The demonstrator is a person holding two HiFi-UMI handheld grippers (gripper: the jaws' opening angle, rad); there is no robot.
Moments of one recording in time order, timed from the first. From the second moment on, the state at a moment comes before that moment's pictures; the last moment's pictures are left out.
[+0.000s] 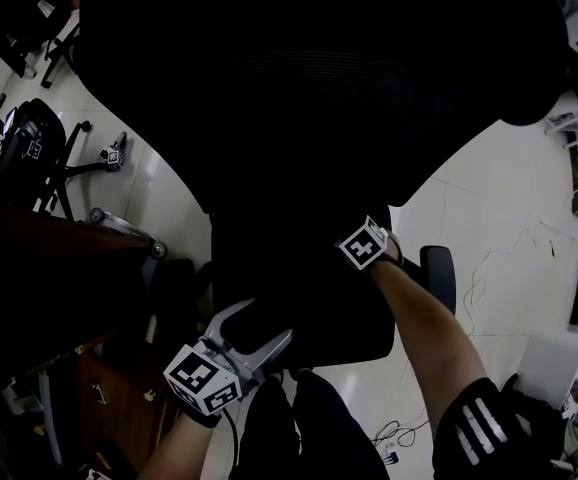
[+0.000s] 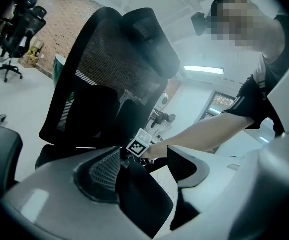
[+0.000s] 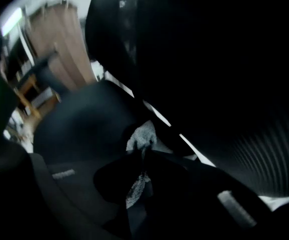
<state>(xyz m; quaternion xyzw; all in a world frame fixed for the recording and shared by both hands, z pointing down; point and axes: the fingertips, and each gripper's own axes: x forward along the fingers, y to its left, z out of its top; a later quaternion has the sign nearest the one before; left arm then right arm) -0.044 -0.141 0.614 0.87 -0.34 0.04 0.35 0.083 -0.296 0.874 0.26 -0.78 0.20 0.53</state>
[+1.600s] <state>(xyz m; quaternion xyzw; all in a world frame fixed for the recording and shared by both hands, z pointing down) -0.070 -0.066 0.626 0.86 -0.34 0.06 0.38 0.007 -0.180 0.859 0.24 -0.81 0.27 0.46</state>
